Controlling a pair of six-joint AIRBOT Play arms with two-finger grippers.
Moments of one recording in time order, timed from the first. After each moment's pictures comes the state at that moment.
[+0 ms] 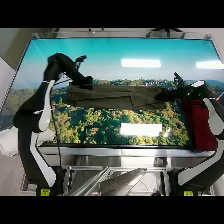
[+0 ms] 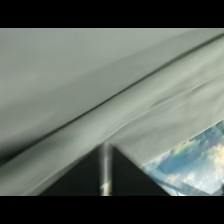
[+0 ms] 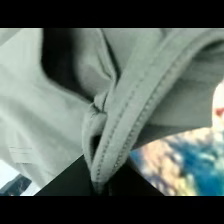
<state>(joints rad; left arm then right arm) -0.18 -2.04 2.00 -2.02 1.47 1.75 -0.24 -1.87 1.40 -0.69 1.18 1.01</state>
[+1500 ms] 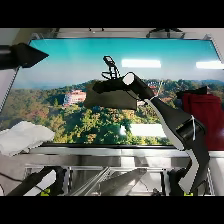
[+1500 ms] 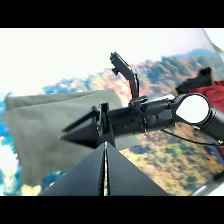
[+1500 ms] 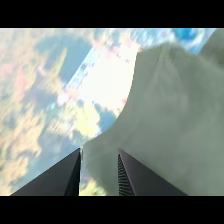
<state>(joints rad) 0.21 -1.07 1.62 -2.38 1.42 1.85 0.55 -1.94 1.78 -0.66 0.74 1.13</state>
